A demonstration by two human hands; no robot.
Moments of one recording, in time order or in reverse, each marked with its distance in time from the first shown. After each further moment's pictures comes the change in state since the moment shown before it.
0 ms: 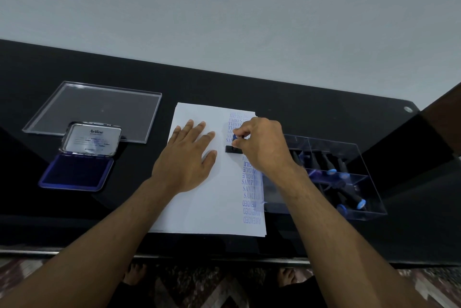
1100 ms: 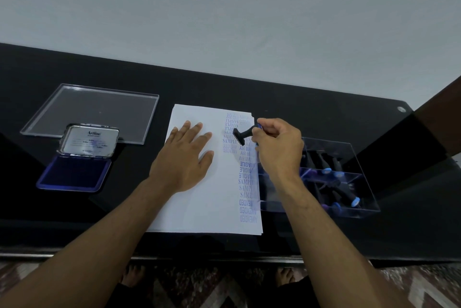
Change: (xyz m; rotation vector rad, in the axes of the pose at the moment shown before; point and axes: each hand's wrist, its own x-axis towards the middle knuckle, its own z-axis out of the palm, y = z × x) left_hand -0.001 -0.001 0.001 -0.004 0.010 0.003; right_hand -0.019 0.019 -0.001 0.648 0.387 0.248
